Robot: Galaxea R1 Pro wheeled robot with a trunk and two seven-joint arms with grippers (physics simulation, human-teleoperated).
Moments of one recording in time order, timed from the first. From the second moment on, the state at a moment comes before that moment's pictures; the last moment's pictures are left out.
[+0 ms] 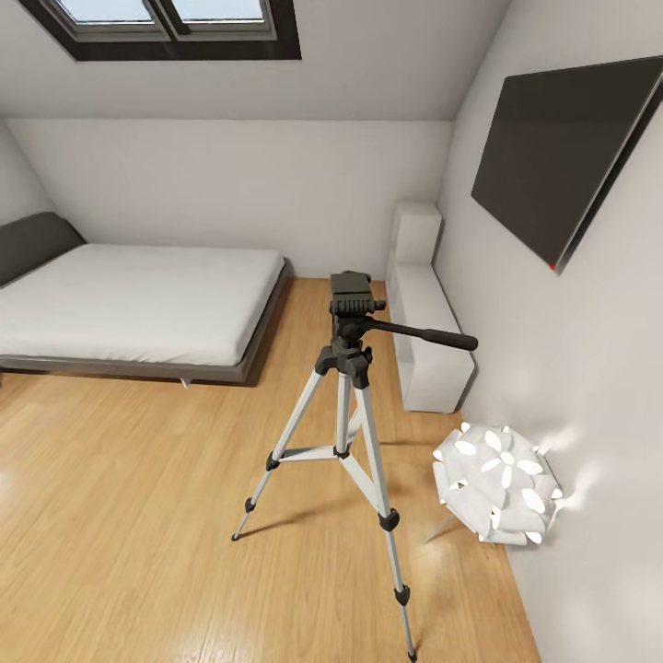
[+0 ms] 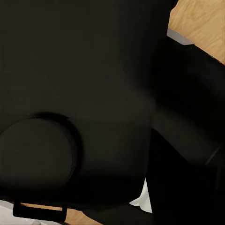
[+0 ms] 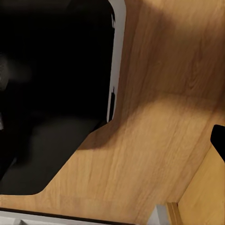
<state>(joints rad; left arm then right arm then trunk) -0.23 0.03 -0.44 0.00 0.96 -0.01 -0.01 -0.20 -0.14 0.08 0.03 0.01 -0.09 0.17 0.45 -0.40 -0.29</state>
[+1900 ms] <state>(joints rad) -0.23 0.02 -0.44 0.00 0.95 -0.01 -0.01 -0.63 -0.14 0.05 -1.57 -0.02 1.04 0.65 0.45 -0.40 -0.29</state>
